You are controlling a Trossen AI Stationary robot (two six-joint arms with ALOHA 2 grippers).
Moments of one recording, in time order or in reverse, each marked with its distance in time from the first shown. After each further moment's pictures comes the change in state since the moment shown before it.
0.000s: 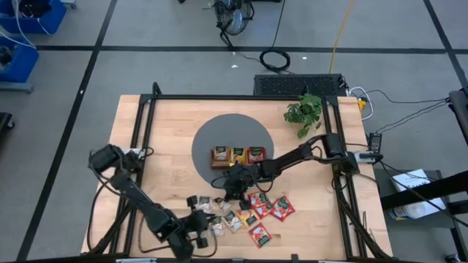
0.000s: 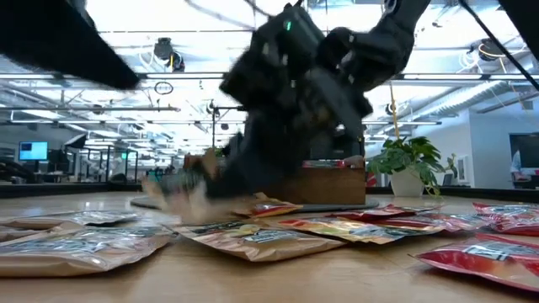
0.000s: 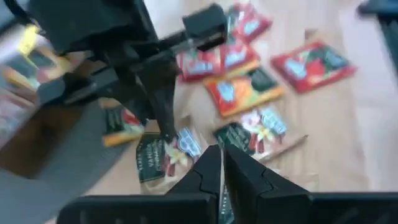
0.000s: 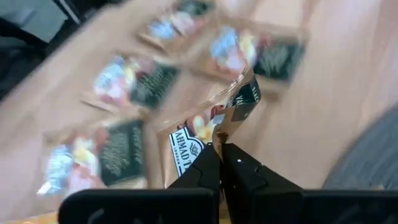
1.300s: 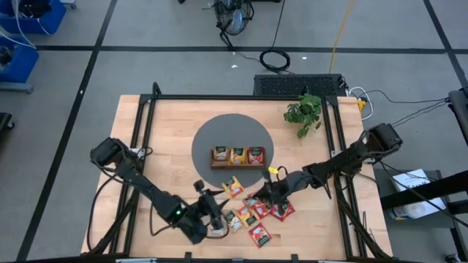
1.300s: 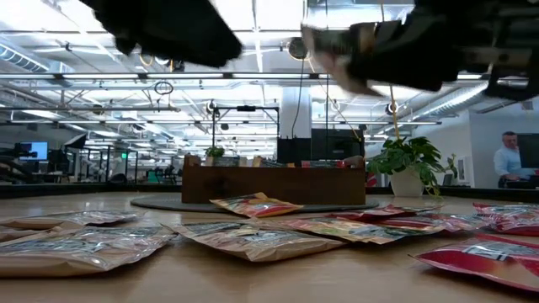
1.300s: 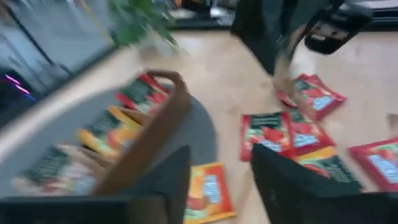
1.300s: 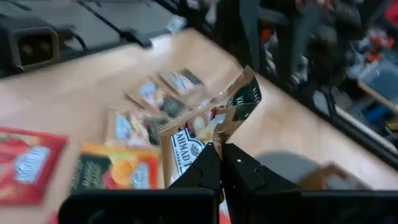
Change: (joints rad) left arm 0.181 -0.036 0.005 0.150 -0.119 0.184; right arm 0.249 -0.557 -0.635 0.436 0.500 -0.376
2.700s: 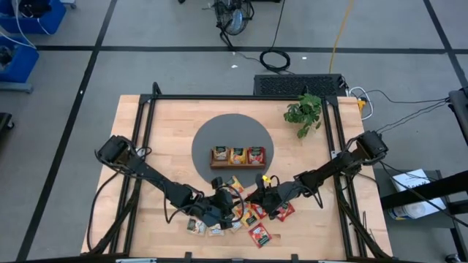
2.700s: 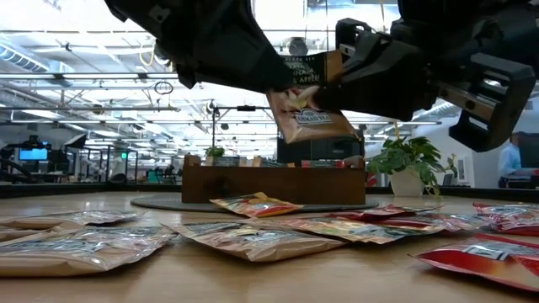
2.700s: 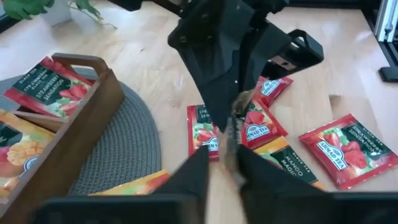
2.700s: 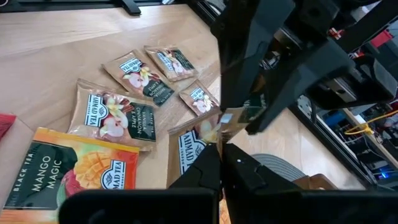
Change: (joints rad) left arm 0.135 0.034 0.000 0.181 0.387 0.176; right arm 0.052 0.185 0.102 0.044 0.155 -0.147
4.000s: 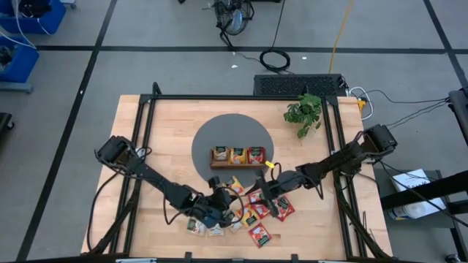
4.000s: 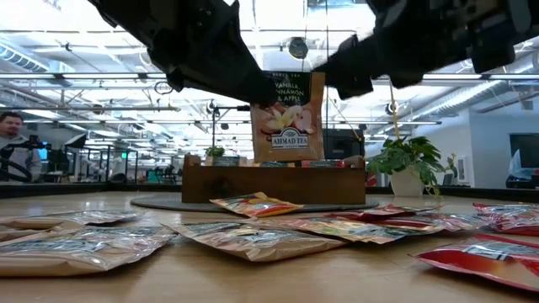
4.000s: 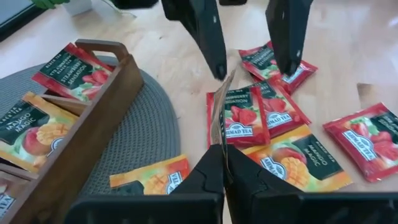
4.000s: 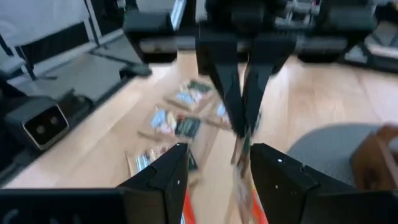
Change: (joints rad) left arm -0.011 0.000 0.000 -0.077 -0.054 -0.052; right arm -0.095 -0.128 -0.002 -0.133 -0.219 0.558
